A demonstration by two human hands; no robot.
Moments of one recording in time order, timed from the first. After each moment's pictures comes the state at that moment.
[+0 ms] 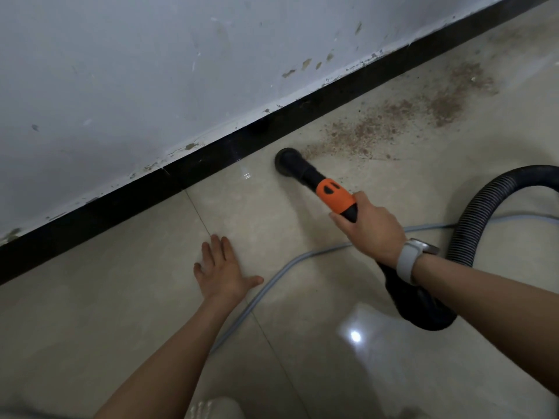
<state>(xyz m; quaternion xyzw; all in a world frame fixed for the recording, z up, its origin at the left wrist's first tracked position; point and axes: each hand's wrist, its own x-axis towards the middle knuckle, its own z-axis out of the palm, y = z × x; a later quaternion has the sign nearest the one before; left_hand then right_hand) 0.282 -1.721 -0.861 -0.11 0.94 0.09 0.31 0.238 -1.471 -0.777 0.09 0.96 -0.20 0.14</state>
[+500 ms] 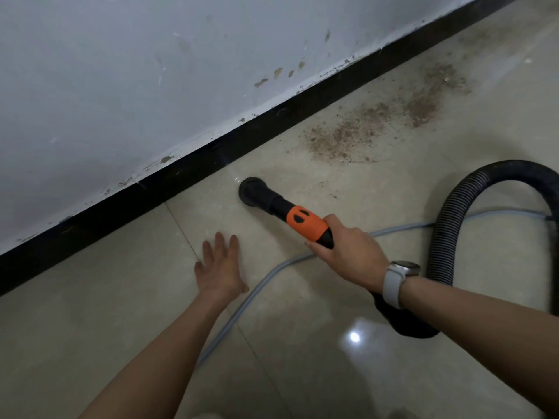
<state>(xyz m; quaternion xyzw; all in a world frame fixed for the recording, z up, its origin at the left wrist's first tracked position) 0.257 -1.697 -0.852 -0.03 0.94 0.05 0.34 0.265 -1.473 -0.769 0.03 0.96 -0.20 0.18</state>
